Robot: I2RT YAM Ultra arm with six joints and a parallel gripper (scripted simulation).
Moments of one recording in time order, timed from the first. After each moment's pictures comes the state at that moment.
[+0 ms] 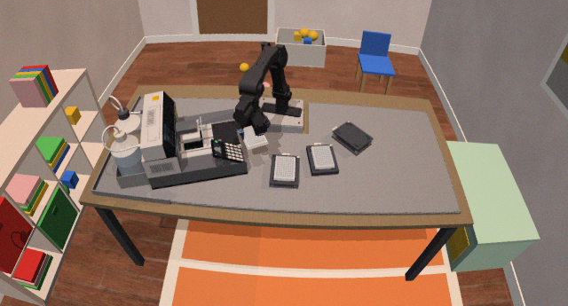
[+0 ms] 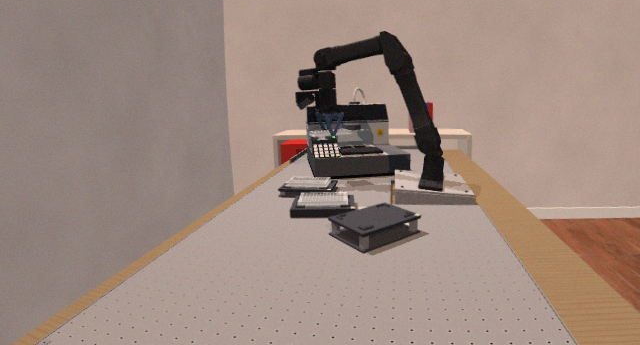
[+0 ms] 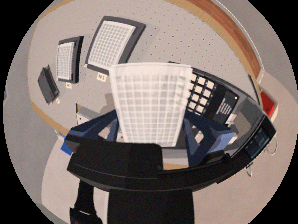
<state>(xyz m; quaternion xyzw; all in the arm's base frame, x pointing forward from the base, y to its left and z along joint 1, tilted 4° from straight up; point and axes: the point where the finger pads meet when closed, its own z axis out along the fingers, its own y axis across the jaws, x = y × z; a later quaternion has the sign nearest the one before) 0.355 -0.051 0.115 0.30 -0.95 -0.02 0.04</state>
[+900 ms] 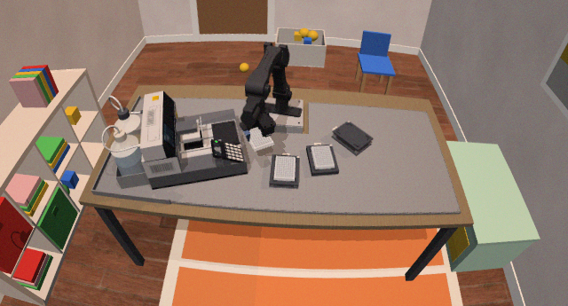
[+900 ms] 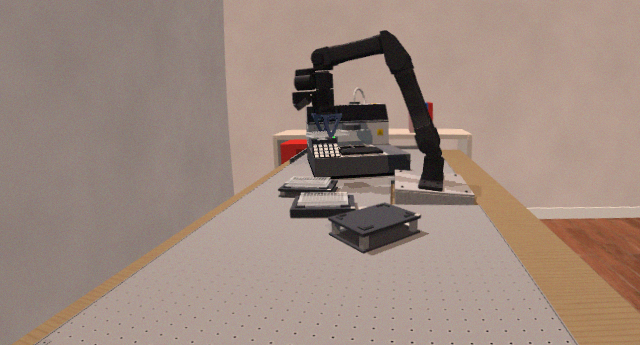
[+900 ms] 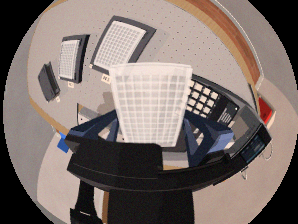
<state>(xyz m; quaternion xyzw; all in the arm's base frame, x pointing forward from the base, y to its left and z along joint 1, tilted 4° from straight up) 0.357 -0.028 0.114 0.33 -0.94 -0.02 0.04</state>
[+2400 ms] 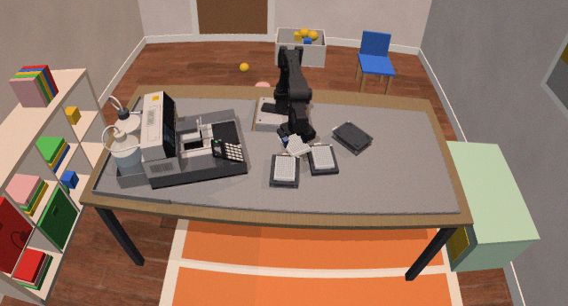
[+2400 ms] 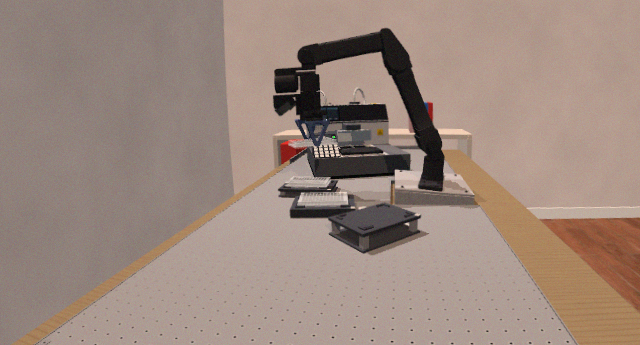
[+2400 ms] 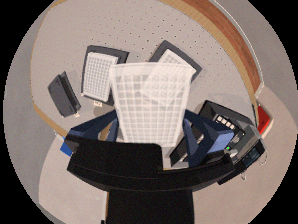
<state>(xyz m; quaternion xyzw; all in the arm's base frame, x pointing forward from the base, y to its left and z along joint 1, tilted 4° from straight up) 0.349 0.119 0.108 0.34 -0.94 -0.02 0.04</state>
